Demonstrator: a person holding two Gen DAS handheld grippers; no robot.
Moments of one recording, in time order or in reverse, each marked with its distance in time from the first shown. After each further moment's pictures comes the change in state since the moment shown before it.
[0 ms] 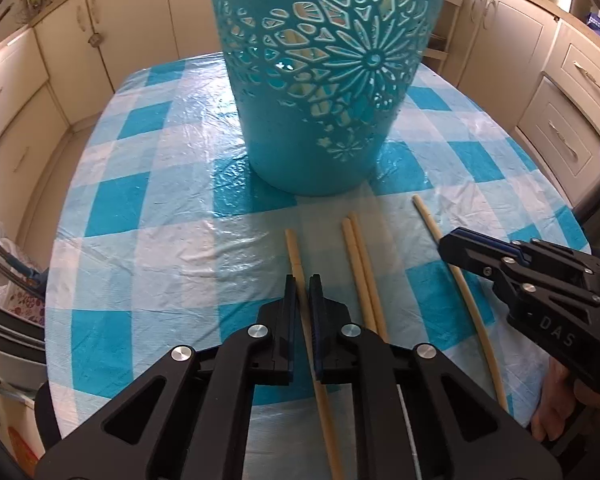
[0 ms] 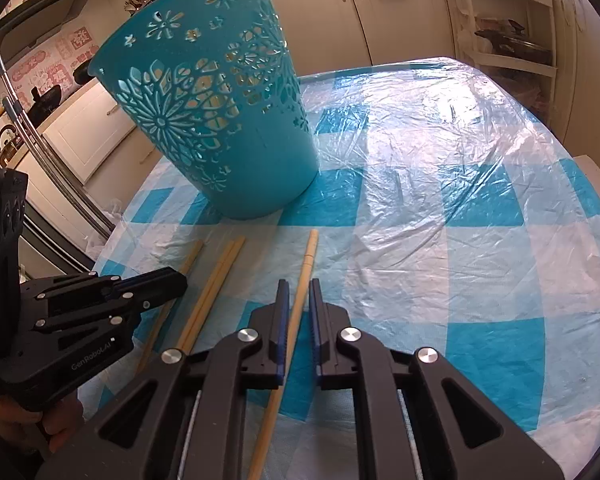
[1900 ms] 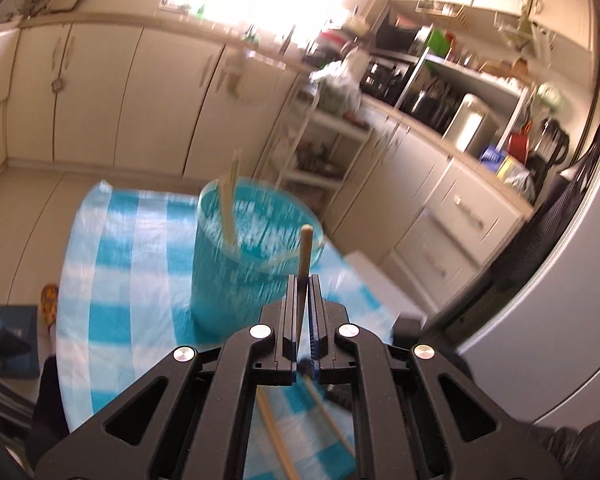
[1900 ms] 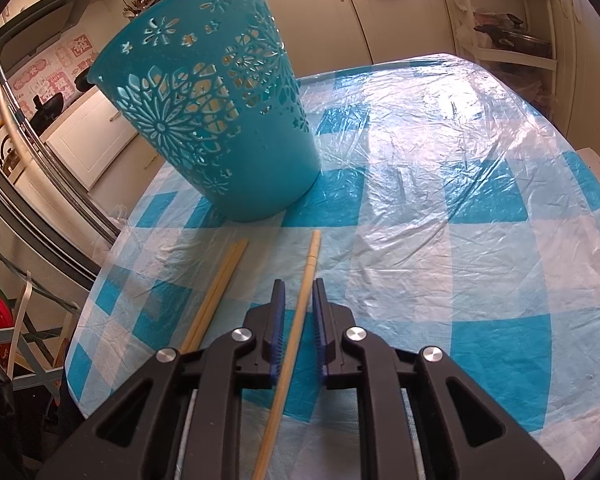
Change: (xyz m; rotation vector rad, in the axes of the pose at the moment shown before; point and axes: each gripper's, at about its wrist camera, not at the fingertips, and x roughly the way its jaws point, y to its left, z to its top) left arm -0.158 0.044 0.059 -0.100 -0.401 -0.453; right arm -0.003 -0.006 -0.001 0.023 -0.005 0.034
